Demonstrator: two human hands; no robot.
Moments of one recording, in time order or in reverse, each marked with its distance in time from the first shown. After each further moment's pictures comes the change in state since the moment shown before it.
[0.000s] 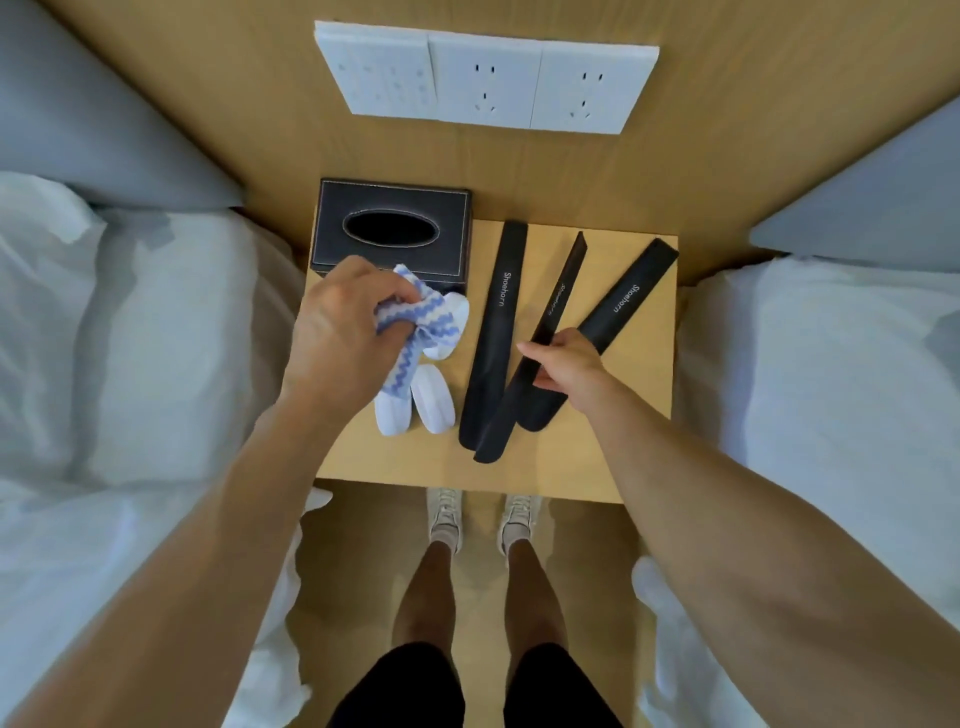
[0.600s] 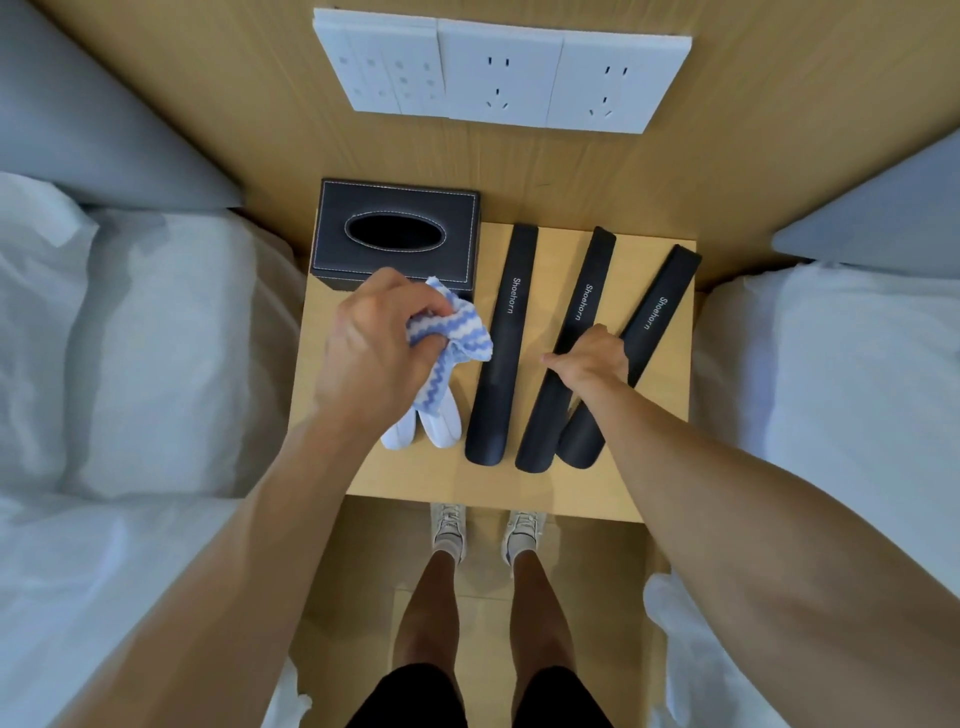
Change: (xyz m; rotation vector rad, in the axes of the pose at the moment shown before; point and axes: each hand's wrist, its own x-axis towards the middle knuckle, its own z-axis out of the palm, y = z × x) left_hand 0.008 0.011 0.016 -0.105 -0.003 0.017; right_hand 0.019 -0.014 -0.002 -0.655 0.318 -0.031
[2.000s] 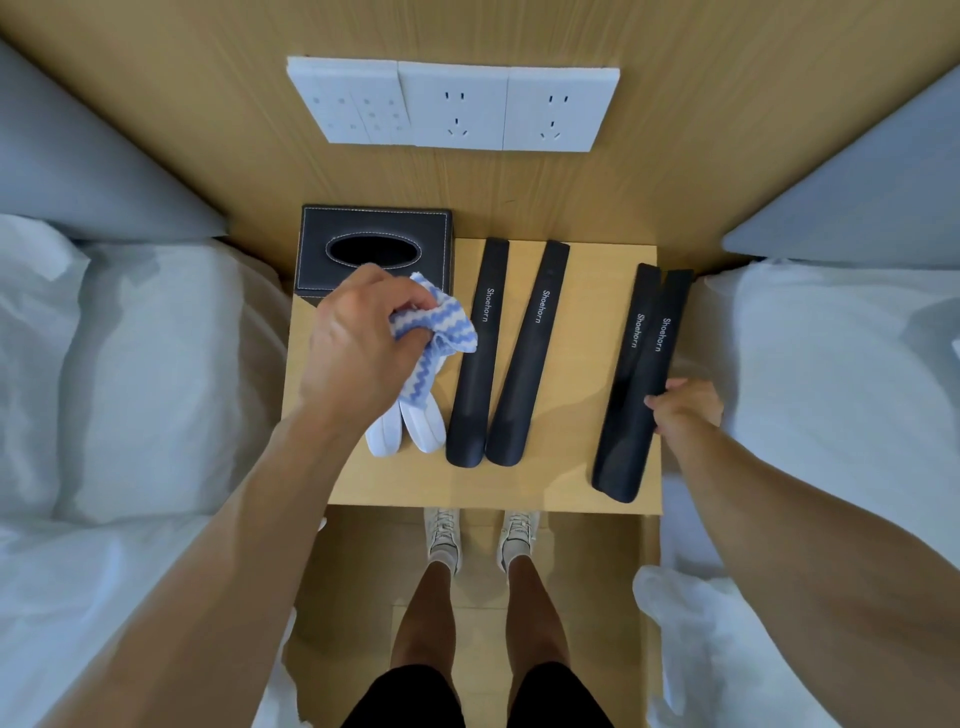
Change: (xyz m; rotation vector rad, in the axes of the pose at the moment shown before) left_hand 0.004 0.023 -0.013 -0.026 0.046 0.020; right_hand 0.020 0.144 -0.048 0.397 0.163 0.282
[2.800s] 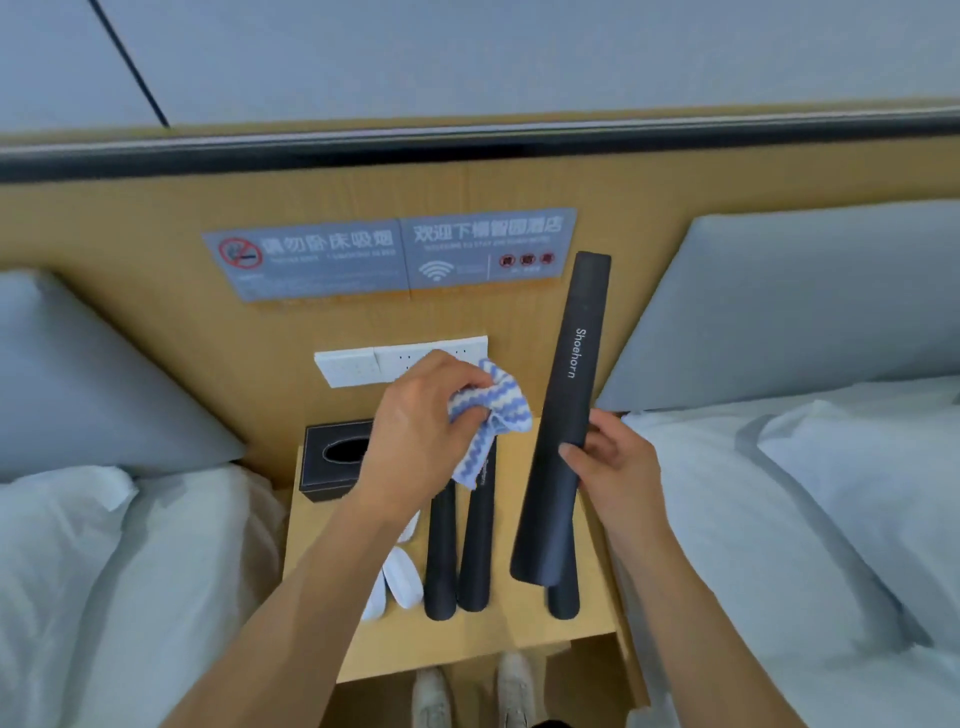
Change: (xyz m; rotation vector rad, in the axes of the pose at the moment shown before) left_hand -0.010 0.173 -0.107 -0.168 0.053 0.331; right_hand -0.250 -0.073 -0.164 0.663 -0.086 -0.768
